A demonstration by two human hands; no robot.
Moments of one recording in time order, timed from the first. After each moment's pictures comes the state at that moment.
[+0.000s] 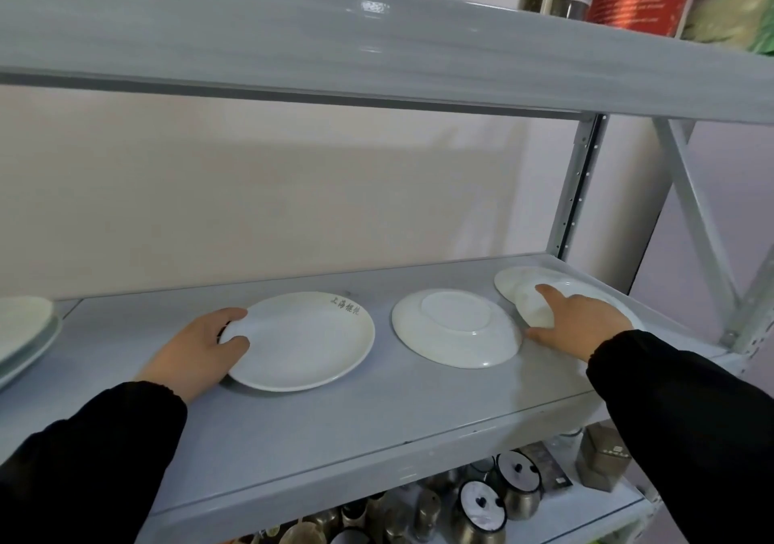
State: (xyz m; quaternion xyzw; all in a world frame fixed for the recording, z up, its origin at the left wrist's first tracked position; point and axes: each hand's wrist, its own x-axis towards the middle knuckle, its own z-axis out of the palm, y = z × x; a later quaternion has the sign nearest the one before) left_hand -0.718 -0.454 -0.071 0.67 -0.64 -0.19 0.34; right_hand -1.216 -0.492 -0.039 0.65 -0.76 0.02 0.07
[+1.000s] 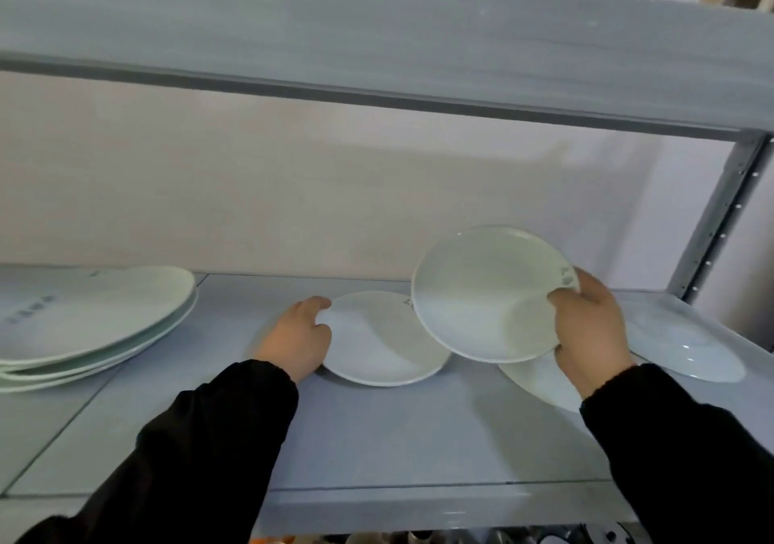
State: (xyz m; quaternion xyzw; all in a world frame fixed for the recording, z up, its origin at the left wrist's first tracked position) left_hand -0.717 -0.456 -0.068 0.70 -0.56 -0.22 0.38; right_hand -1.035 -0.484 -0.010 0.48 -0.47 0.64 -0.36
